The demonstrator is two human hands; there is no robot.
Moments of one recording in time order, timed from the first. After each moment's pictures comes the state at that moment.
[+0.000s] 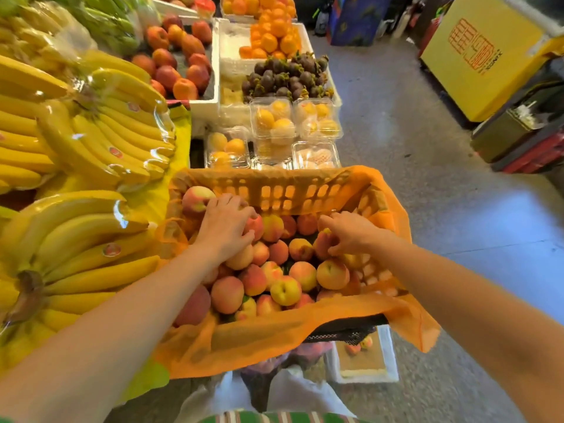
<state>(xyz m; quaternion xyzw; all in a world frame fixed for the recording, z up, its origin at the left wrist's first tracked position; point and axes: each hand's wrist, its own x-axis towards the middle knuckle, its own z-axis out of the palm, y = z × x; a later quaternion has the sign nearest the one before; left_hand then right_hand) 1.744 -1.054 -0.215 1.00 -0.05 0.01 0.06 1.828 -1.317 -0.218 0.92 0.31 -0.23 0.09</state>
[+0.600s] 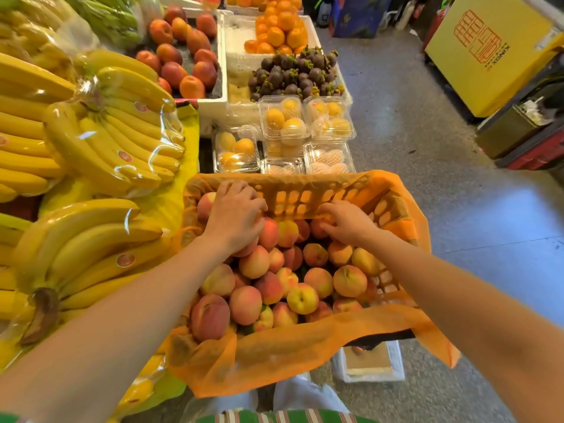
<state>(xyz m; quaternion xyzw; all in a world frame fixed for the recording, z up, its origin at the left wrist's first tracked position) 1.773 -1.026 -0.211 0.99 -0.10 0.06 0.08 1.845 -1.273 -0.221 0.95 0.25 -0.15 -0.07</state>
